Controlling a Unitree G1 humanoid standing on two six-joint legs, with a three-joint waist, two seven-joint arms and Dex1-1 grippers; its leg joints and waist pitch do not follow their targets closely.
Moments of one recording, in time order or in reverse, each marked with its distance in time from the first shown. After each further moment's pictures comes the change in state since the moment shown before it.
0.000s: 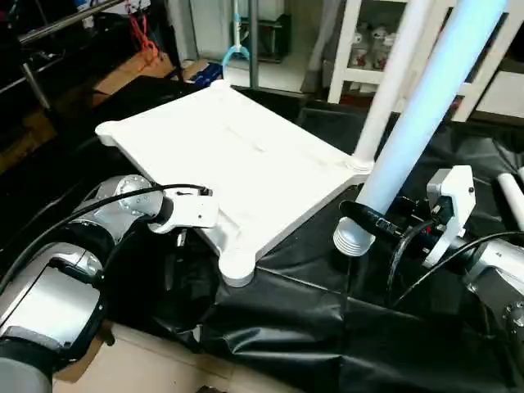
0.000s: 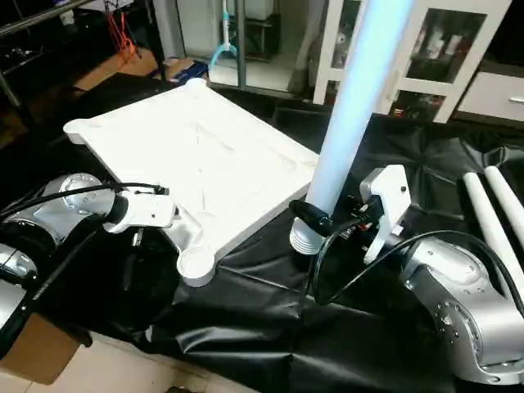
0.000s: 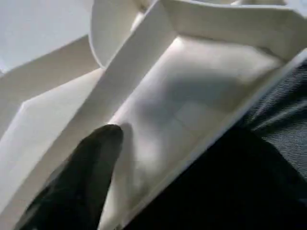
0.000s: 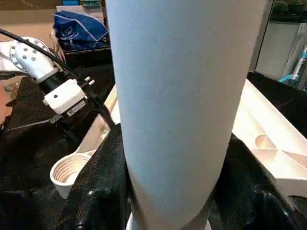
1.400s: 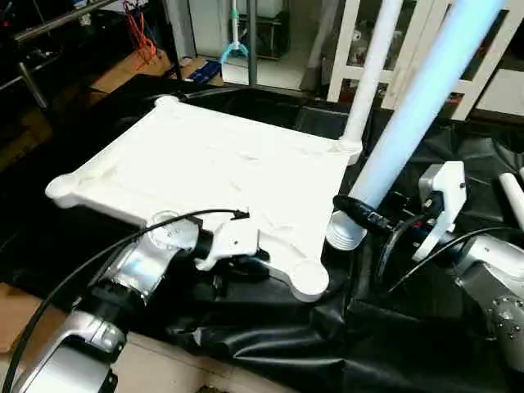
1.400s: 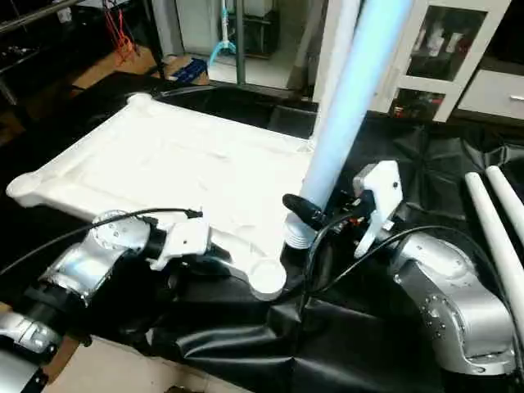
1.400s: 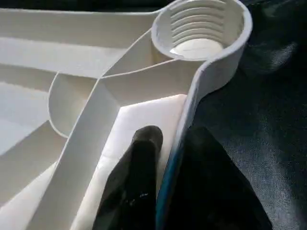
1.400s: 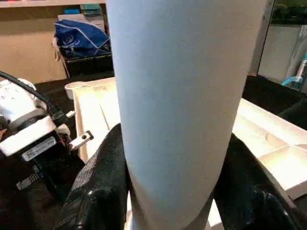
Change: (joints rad) left arm 0.374 -0.112 0.111 -0.672 -0.234 0.321 -0.151; right arm -0.035 0.052 0.030 0.039 -0.006 -0.025 -0.014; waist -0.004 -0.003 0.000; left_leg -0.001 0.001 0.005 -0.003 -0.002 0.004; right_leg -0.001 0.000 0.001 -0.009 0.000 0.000
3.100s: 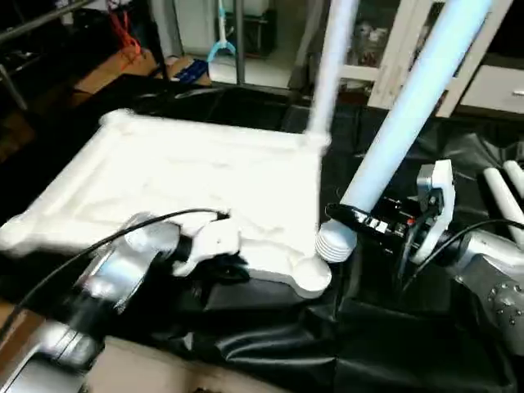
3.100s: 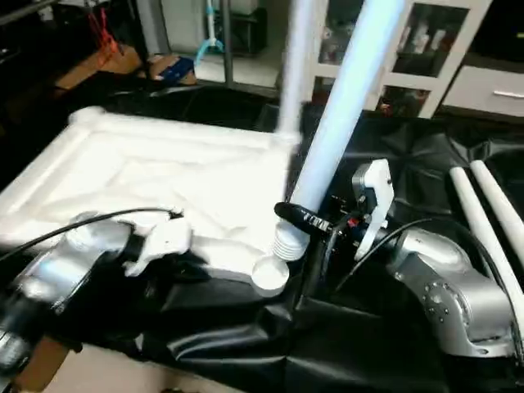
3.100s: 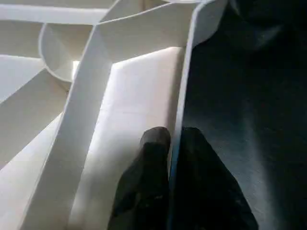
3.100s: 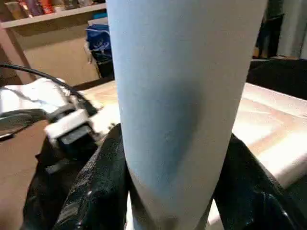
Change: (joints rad) left arm 0.111 0.130 0.023 -0.209 -0.051 0.262 -0.043; right arm -0.055 -0.031 0.008 0.098 0.089 0.059 0.133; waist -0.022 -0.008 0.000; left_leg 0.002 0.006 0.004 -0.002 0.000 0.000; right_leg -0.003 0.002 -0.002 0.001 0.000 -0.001
